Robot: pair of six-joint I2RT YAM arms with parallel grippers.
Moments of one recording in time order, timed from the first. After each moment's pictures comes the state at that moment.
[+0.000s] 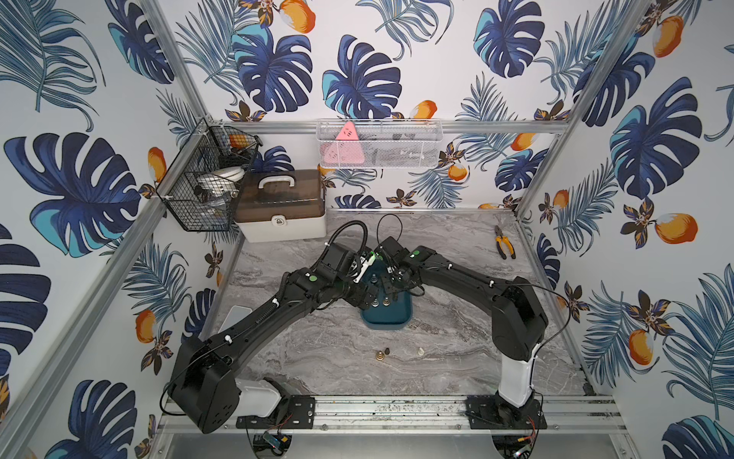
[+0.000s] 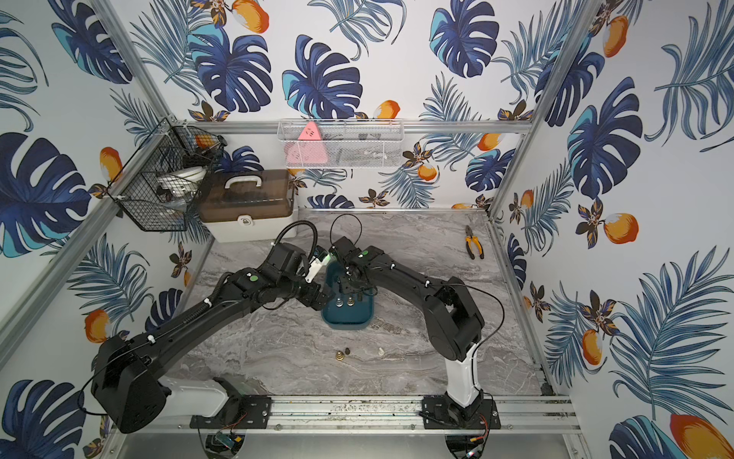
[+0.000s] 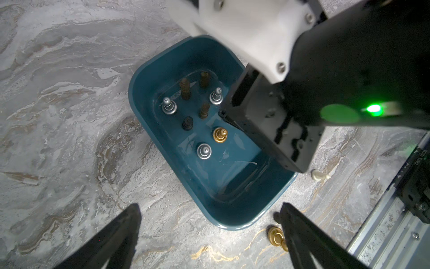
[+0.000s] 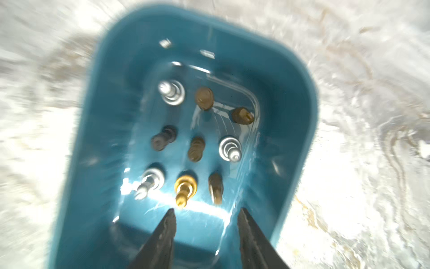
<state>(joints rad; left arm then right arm) -0.53 1.35 1.08 -0.62 0.15 -0.03 0.78 1.90 1.56 -0.84 0.19 0.42</state>
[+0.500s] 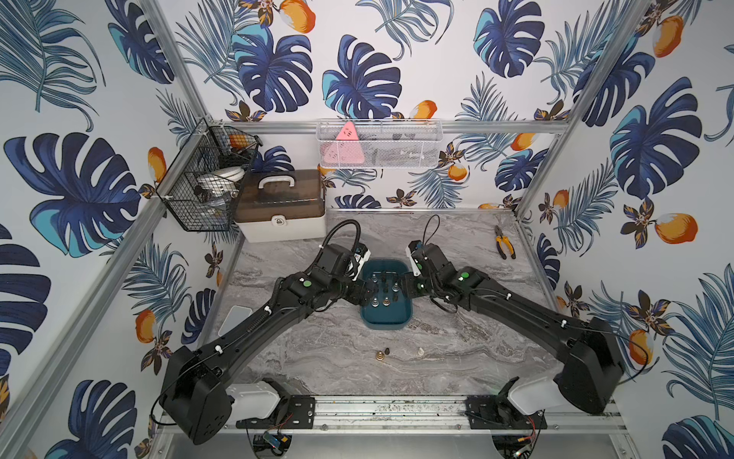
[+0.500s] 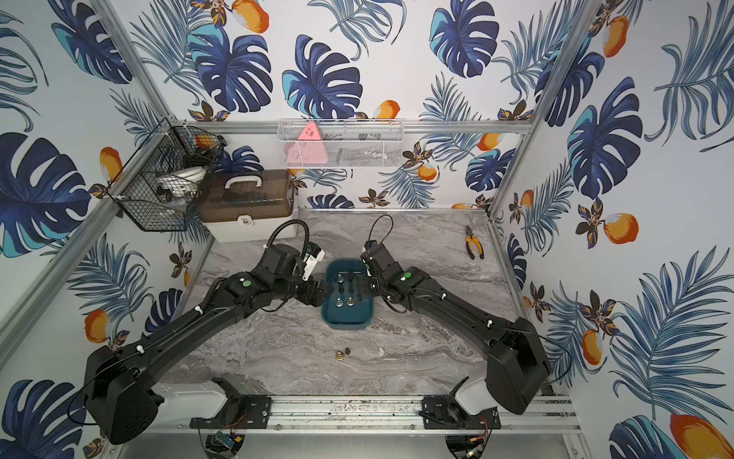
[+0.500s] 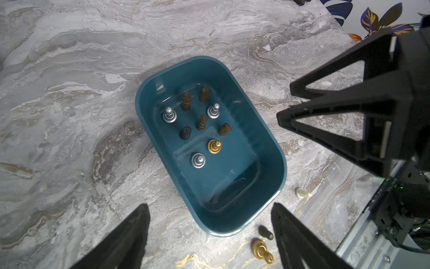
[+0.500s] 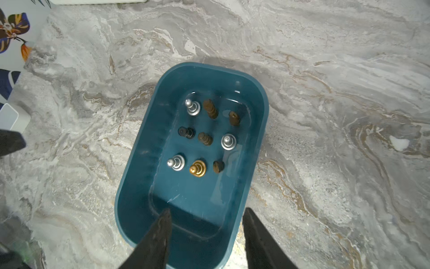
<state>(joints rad) -0.57 1.28 1.05 -0.56 0.12 -0.17 0.73 1.42 1.07 -0.48 0.10 0.42</state>
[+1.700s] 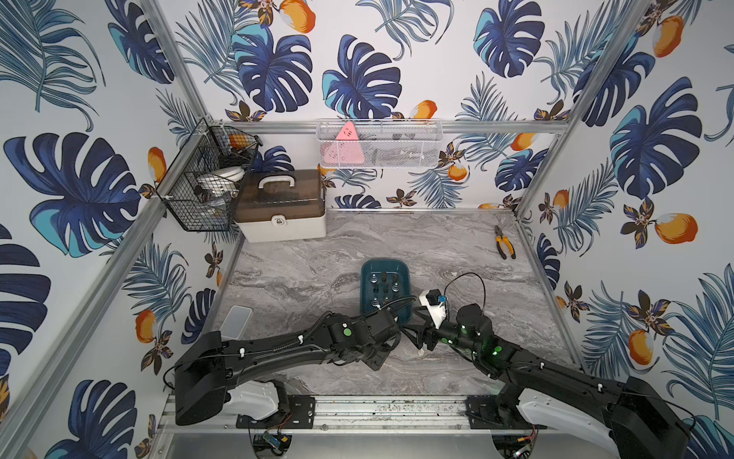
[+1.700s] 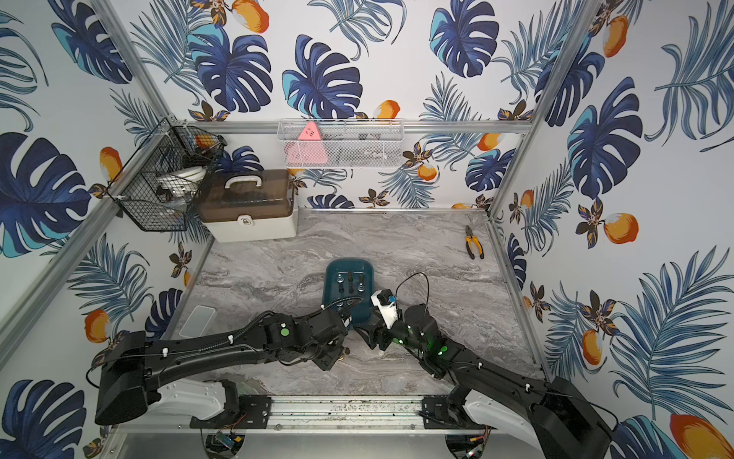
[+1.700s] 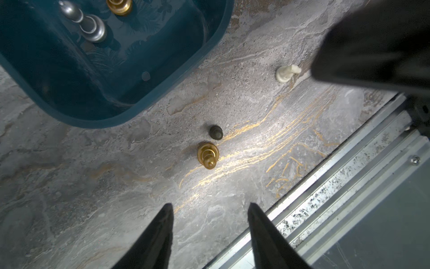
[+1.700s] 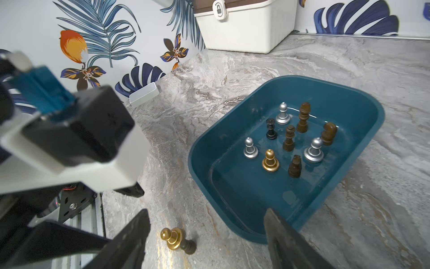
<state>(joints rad) -1.08 1.36 0.92 -0.75 -0.11 -0.48 0.77 0.98 0.29 0.37 -0.23 0.22</state>
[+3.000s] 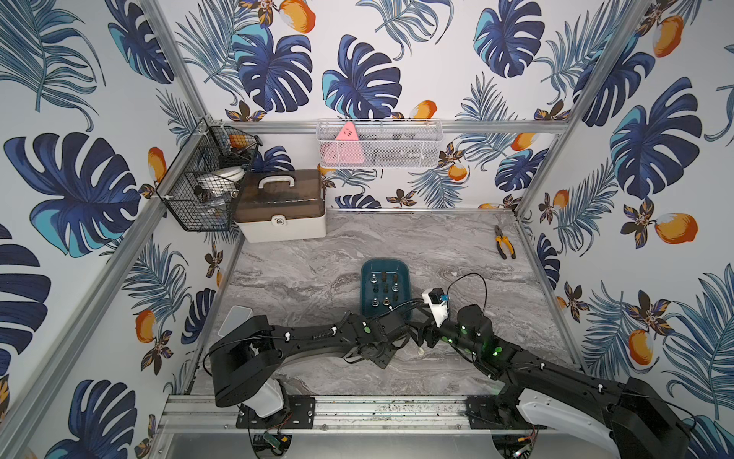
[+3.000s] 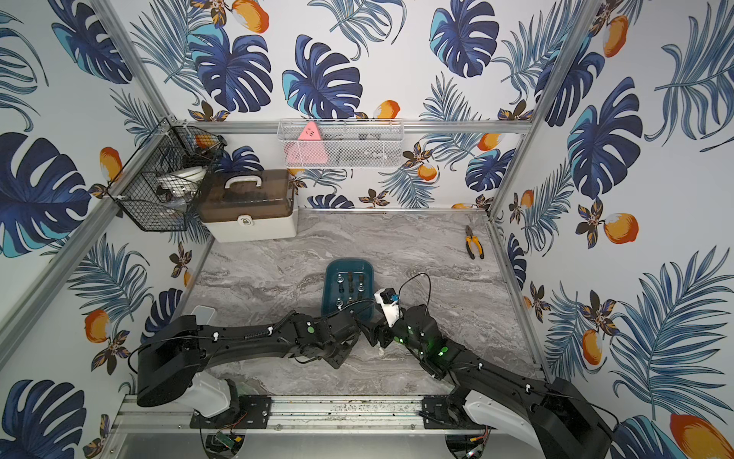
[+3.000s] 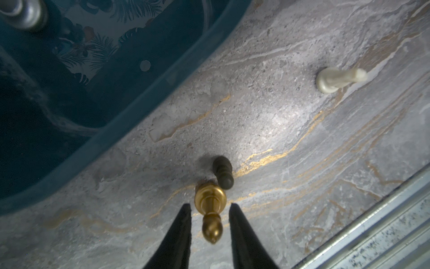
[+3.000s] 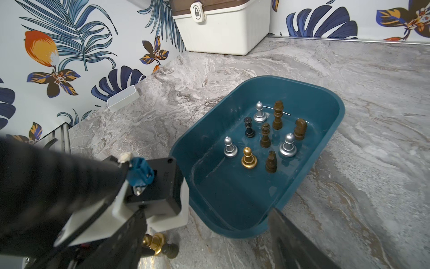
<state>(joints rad) -1.05 1.57 0.91 -0.60 -0.09 -0.44 0.77 0.98 0.29 0.36 -0.14 0.22</state>
